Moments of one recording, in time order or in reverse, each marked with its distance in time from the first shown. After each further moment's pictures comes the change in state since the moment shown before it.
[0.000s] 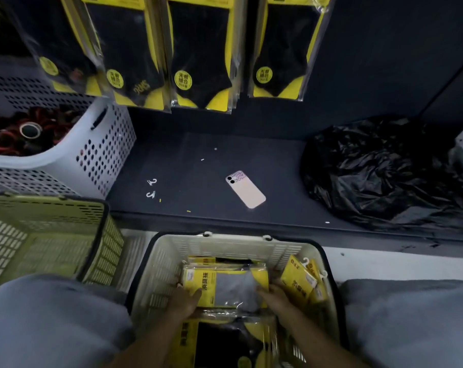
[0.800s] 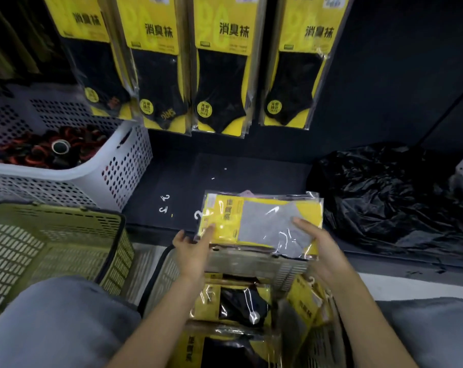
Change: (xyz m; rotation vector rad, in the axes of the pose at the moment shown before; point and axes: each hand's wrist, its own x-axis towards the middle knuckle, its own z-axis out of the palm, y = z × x) left_hand -0.092 0.146 -0.071 -1.033 0.237 0.276; right_hand -0.106 -0.149 -0.087 0.555 -0.129 -0.407
